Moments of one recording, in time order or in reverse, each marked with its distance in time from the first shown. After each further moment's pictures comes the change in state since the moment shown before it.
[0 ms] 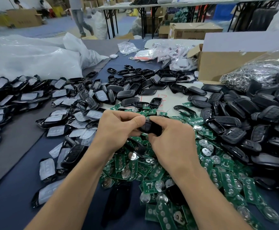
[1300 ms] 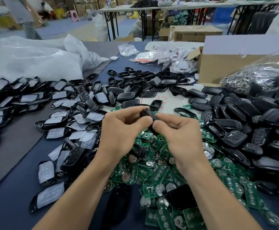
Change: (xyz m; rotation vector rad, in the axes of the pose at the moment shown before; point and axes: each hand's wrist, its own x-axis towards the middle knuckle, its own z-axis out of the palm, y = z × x) left_hand -0.003 -0.005 0.011 -0.019 0.024 0.286; right_hand 0.013 0.011 -0.007 0.811 -0.012 0.202
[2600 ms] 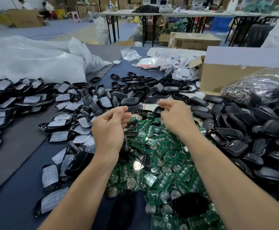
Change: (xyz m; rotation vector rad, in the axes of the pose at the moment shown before) left_hand 0.017 -0.005 -0.014 -0.102 0.447 -0.282; right_hand 0.089 -0.001 0.008 -0.723 -0.108 0.035
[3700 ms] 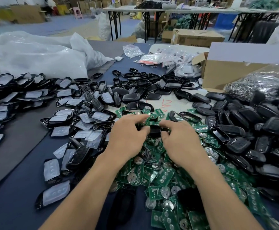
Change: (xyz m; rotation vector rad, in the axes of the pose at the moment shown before) left_hand -0.006 -0.014 0.007 0.783 -0.363 0.313; right_hand -0.065 0.023 0.013 -0.284 -0.052 -0.005
